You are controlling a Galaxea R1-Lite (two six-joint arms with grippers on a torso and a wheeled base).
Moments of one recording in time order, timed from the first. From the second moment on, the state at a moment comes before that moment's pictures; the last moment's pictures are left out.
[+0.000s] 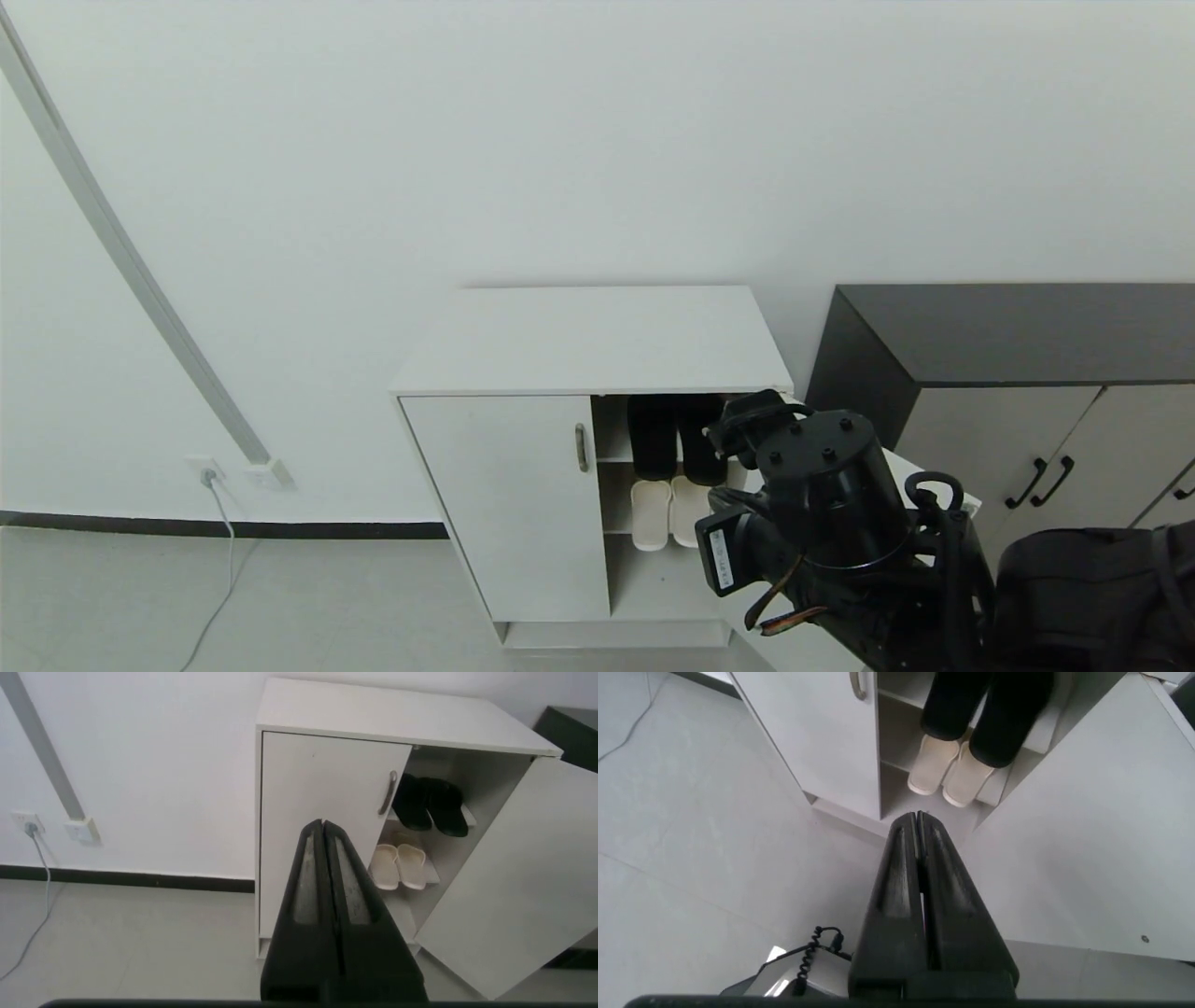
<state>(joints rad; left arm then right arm) 0.00 0.00 0.00 0.00 0.04 -0.09 0.95 1.80 -0.85 -0.46 -0.50 0.22</state>
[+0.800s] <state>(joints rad) 0.00 0.00 0.00 0.00 0.04 -0.09 0.94 1.80 -0.85 -0.49 -0.51 0.22</state>
